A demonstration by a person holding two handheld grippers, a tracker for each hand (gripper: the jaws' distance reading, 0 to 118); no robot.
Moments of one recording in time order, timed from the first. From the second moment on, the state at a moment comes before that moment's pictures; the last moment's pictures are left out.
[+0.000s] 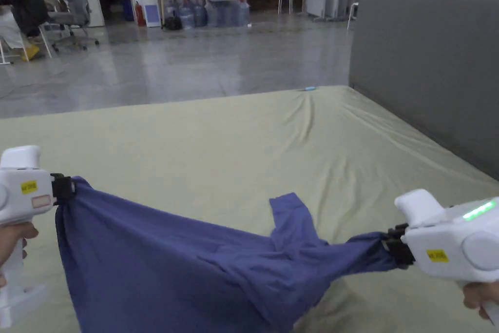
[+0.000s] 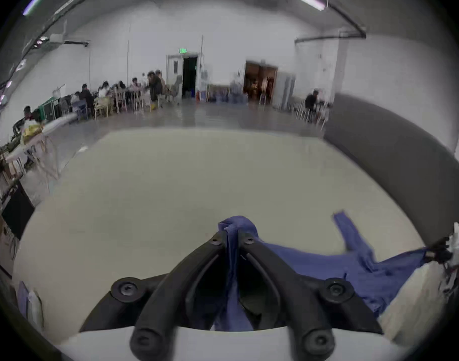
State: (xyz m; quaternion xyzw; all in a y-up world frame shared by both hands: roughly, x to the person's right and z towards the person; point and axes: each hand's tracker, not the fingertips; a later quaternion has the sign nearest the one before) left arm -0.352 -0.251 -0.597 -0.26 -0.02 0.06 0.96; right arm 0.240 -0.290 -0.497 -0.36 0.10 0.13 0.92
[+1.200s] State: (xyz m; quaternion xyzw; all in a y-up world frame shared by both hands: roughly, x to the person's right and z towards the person) left arm -0.378 -0.189 -0.656 -0.21 0.00 0.11 0.97; right arm 0.240 -0.167 -0.723 -0.29 0.02 0.00 0.96
